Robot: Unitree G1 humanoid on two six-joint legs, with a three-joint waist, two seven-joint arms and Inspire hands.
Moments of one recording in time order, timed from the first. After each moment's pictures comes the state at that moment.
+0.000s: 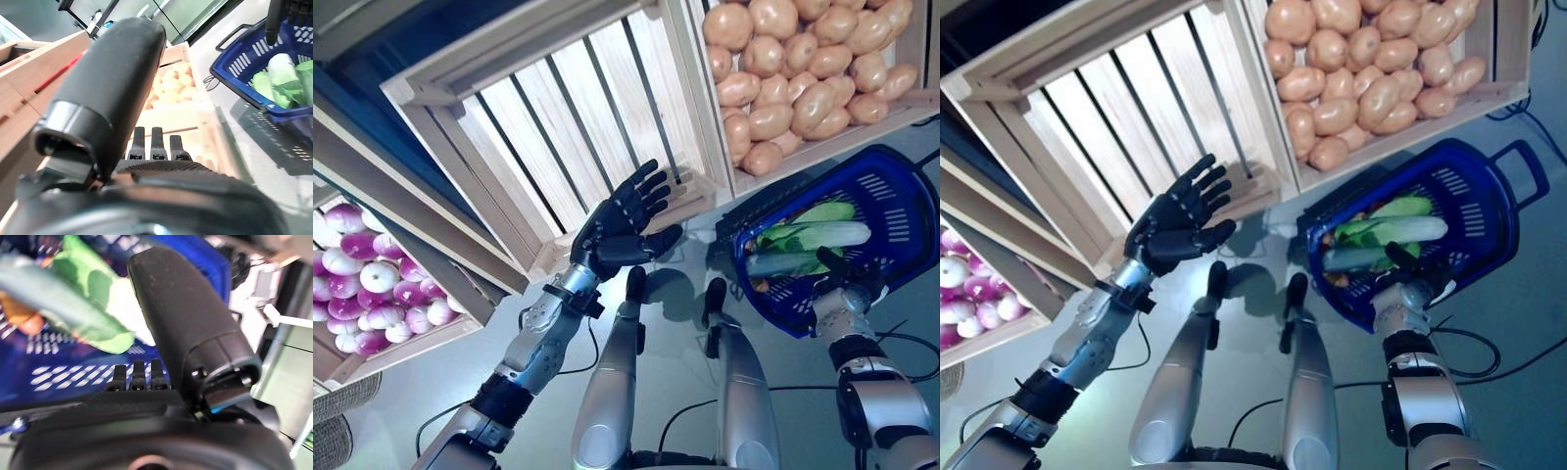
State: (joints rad) left arm -0.31 0.49 -0.41 0.06 -0.92 -0.23 -0.16; right arm -0.58 -0.42 -0.02 0.92 0.94 -0.21 -0.61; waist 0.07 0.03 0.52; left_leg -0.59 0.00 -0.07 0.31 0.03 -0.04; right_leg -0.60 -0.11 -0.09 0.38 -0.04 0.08
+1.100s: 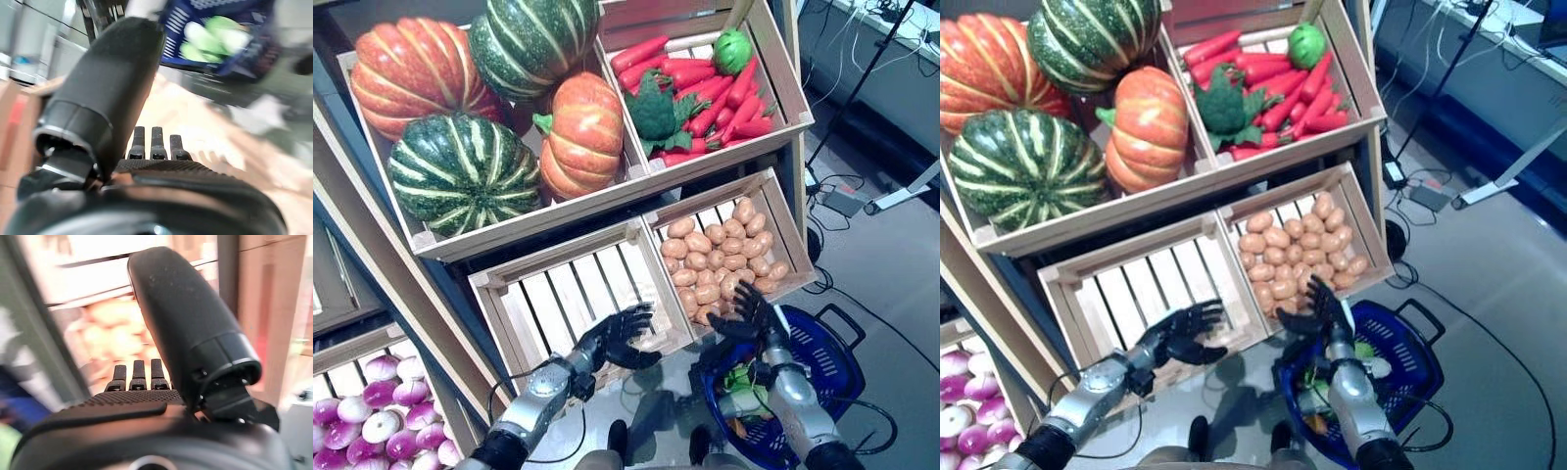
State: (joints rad) left arm -0.04 0.41 -0.43 0.50 -0.36 -0.03 -0.21; right arm 0.02 -0.29 0.25 0.51 0.37 -0.12 -0.17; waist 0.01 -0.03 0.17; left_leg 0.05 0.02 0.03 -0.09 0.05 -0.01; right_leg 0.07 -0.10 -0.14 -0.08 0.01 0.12
